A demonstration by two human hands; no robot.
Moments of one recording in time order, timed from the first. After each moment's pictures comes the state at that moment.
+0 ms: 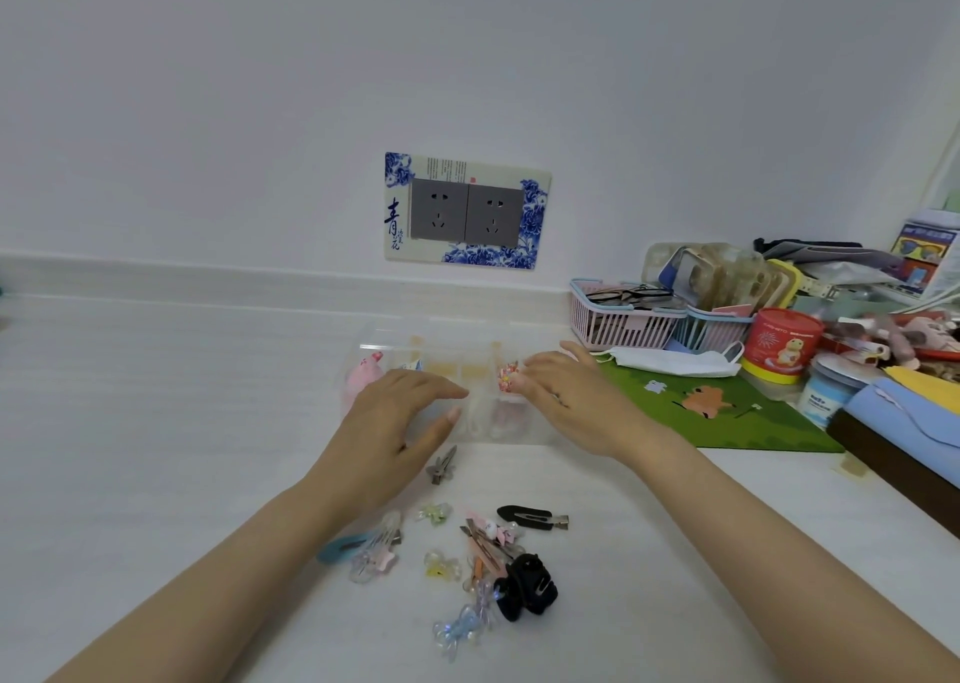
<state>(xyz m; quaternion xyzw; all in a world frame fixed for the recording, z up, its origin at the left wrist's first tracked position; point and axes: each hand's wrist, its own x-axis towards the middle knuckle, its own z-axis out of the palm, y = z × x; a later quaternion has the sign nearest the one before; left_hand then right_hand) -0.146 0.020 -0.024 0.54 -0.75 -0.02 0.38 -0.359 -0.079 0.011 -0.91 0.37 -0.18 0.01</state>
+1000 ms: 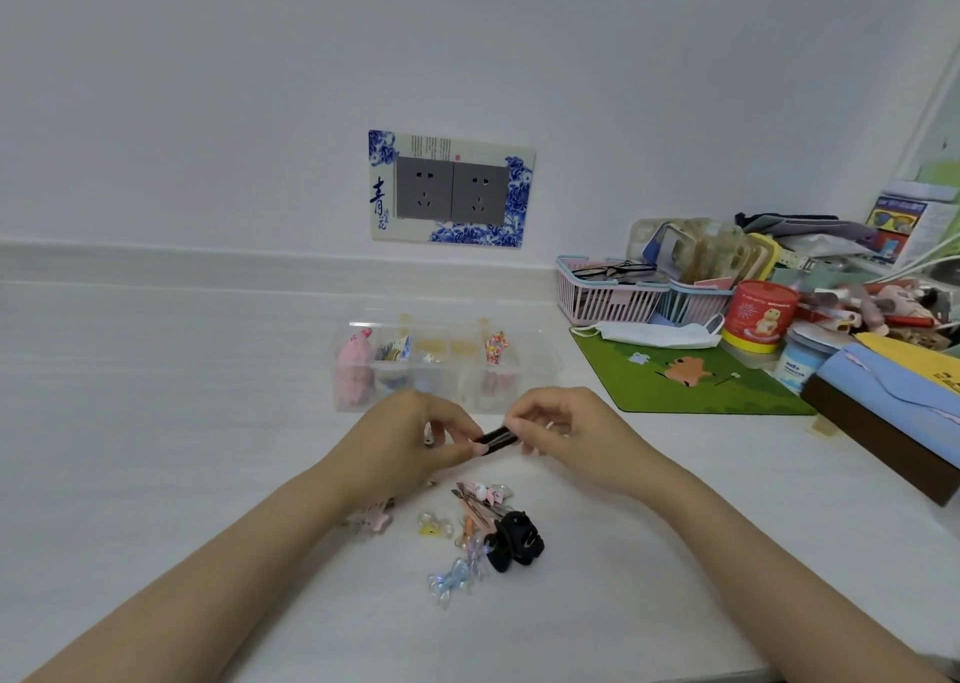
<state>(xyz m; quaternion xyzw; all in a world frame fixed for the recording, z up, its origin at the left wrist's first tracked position) -0.171 0.036 -0.021 0.53 -0.75 -0.19 0.34 -0.377 -0.016 -0.013 -0.82 0.35 -0.28 0.34</state>
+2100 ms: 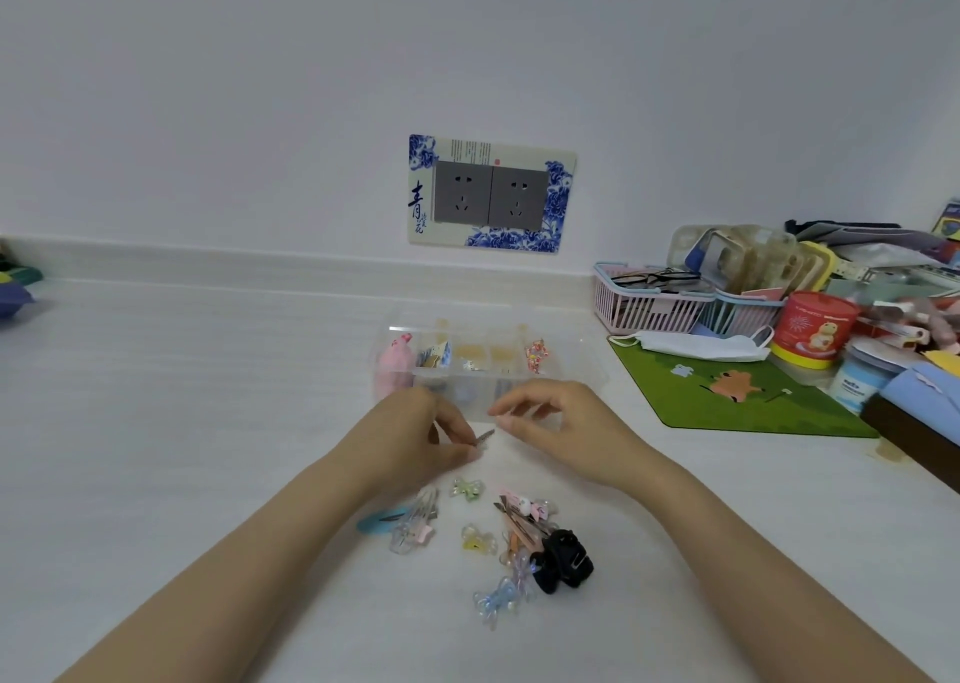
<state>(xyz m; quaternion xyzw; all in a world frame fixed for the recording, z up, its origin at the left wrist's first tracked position) -0.143 0.033 -0.020 0.63 -0.71 -0.16 0.28 -0.334 -0.033 -0.012 -0.85 0.32 -0.28 0.29</state>
